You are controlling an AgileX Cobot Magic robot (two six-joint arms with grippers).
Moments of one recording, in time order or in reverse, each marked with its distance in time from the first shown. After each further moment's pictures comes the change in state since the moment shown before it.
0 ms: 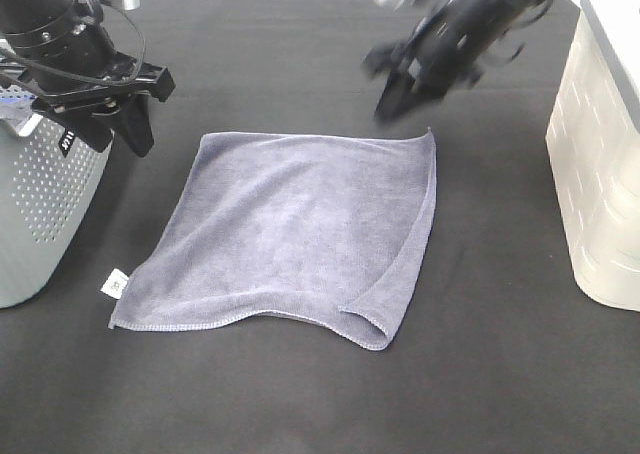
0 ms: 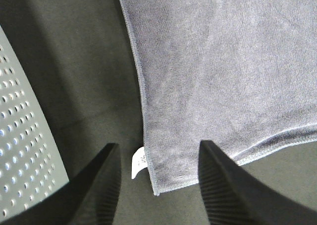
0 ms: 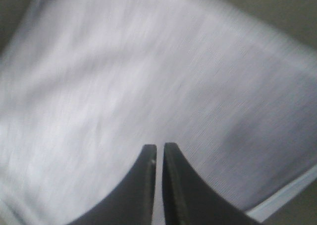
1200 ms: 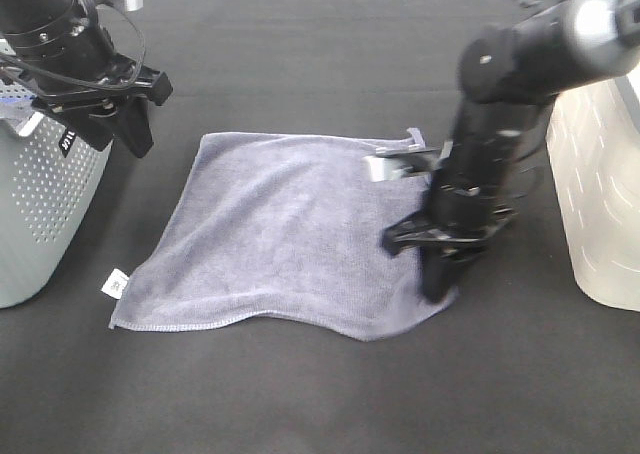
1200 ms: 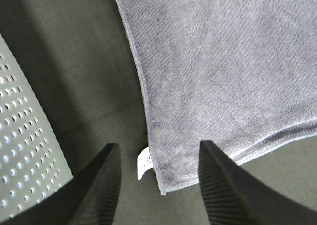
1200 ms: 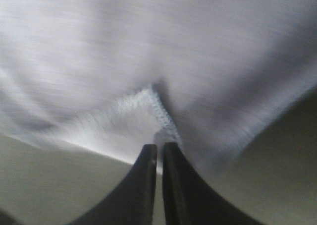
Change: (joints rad) left arm 0.000 0.000 0.000 0.003 0.001 0.053; right arm 0.088 -0.157 0.569 -0.245 -0.024 0.152
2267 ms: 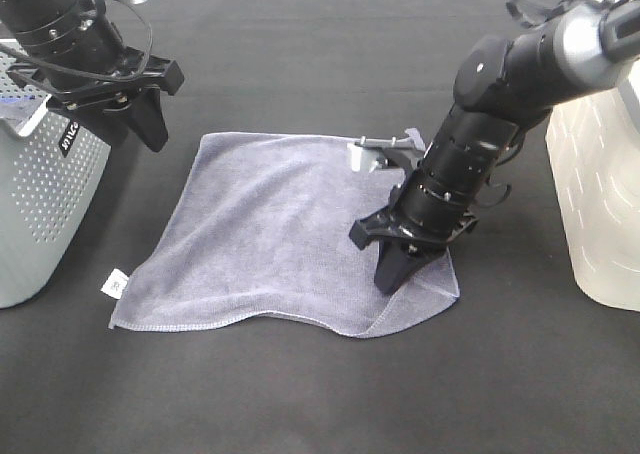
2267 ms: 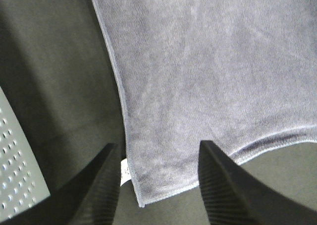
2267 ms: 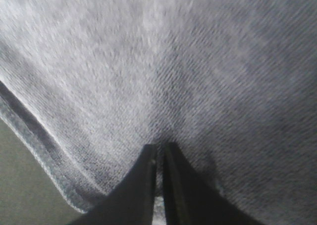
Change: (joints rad) left arm 0.000 0.000 0.000 -0.071 -0.028 0.001; right arm 0.031 0.046 0.002 0.256 -0.138 -0.214
